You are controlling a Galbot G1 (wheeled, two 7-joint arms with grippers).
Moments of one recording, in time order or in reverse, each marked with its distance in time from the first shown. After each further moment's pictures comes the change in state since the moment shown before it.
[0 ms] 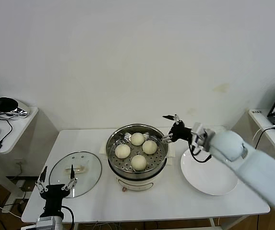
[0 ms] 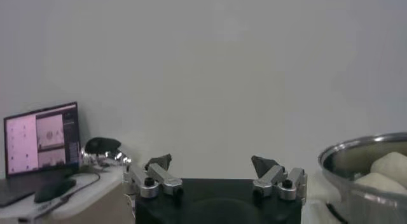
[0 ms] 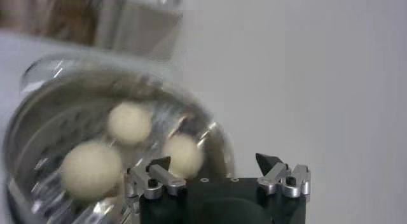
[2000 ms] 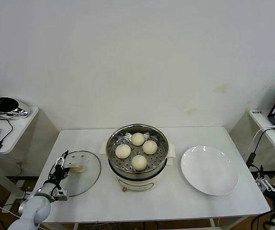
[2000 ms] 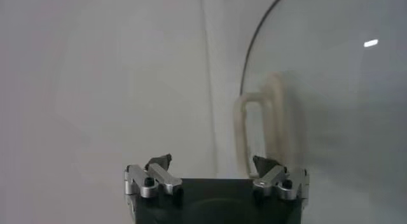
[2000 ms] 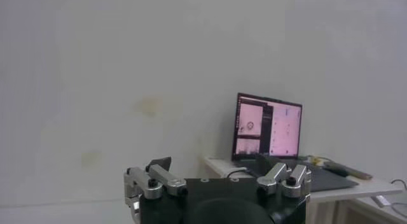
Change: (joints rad) left arm -0.578 0.320 0.149 0.800 1.083 -0.082 0.229; right arm -1.084 0.811 1.208 0.333 -0.278 0.180 0.261
